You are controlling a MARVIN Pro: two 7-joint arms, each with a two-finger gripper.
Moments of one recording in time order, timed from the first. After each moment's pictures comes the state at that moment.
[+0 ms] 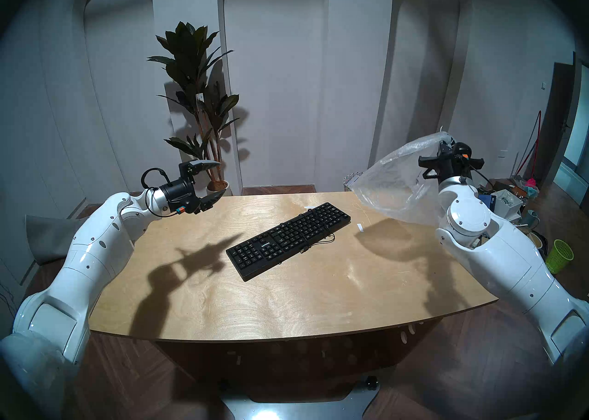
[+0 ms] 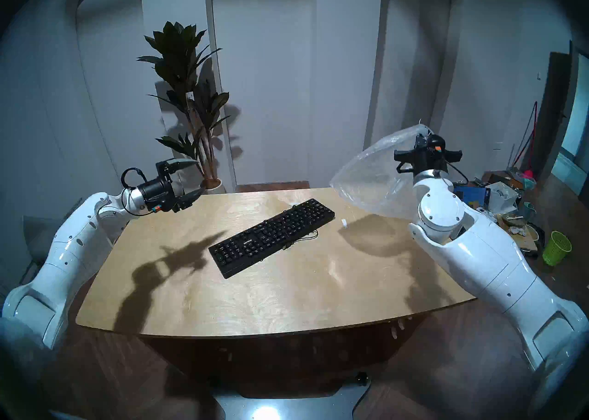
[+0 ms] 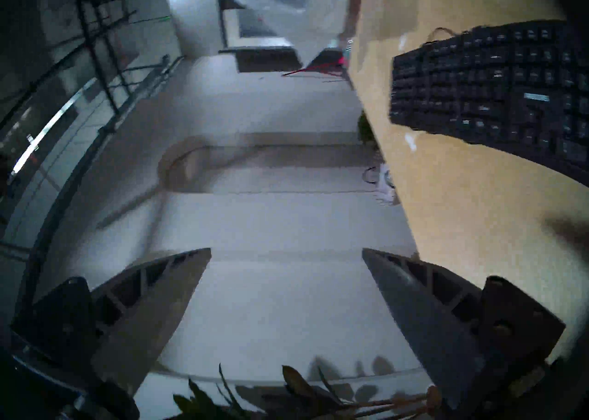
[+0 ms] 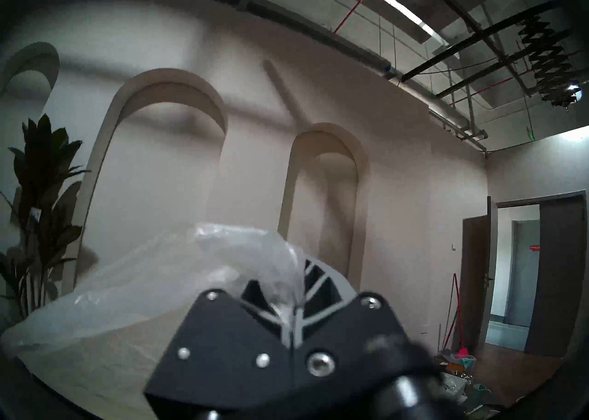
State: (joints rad) left arm 0.99 -0.92 -1.25 -1.03 0.77 -0.83 0.07; right arm -1.20 -0.65 1.06 -1.68 0.57 -0.17 -0.70
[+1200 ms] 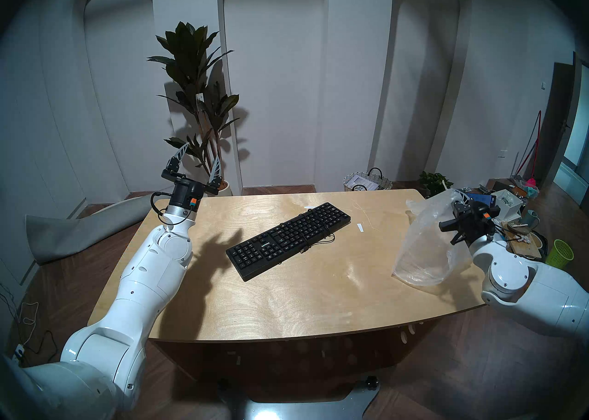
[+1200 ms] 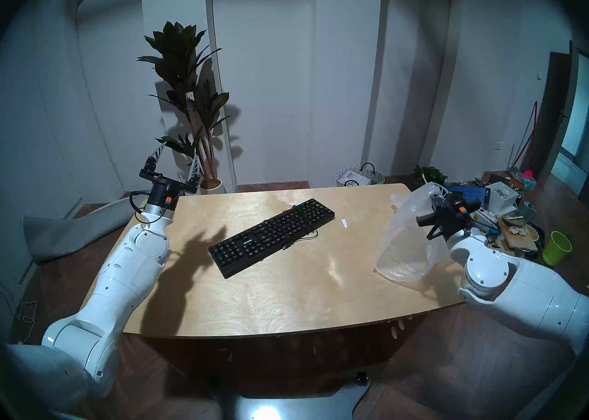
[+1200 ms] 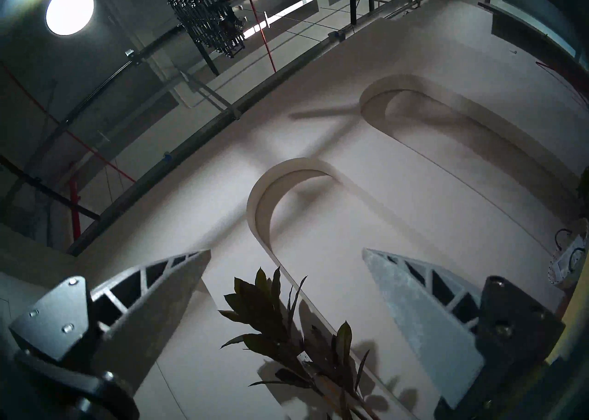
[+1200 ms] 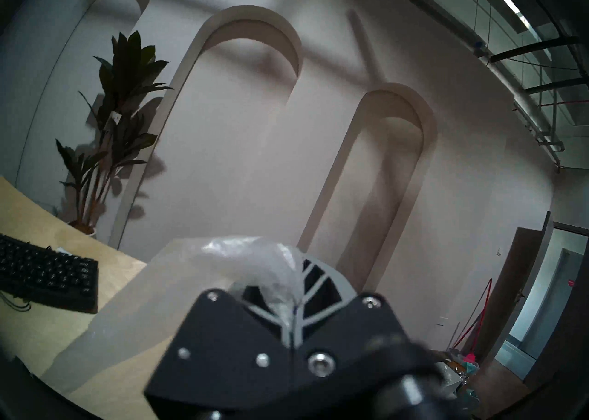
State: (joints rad) left arm 1.10 -1.21 -1.39 -0.99 0.60 -0.72 0.50; right arm -1.65 -0.27 1.09 -1.77 0.67 -0.40 -0.59
